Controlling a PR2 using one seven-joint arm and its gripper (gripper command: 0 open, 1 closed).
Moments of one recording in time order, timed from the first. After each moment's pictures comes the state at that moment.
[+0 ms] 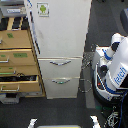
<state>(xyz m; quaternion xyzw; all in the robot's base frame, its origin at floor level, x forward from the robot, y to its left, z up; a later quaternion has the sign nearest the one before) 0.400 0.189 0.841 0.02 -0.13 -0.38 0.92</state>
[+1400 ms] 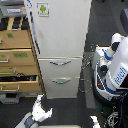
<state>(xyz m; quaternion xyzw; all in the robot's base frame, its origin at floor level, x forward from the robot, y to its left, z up) 0.512 0.145 0.917 -0.06 -0.13 -0.39 0.91</state>
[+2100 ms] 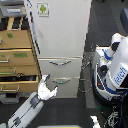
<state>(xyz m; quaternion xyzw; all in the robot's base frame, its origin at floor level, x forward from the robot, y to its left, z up) 0.635 0.107 0.999 -0.04 -0.19 -0.39 0.90</state>
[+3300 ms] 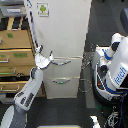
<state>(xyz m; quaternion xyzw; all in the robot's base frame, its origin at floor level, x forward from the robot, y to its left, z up) 0.814 0.169 1.063 -0.03 -0.16 -0.20 0.97</state>
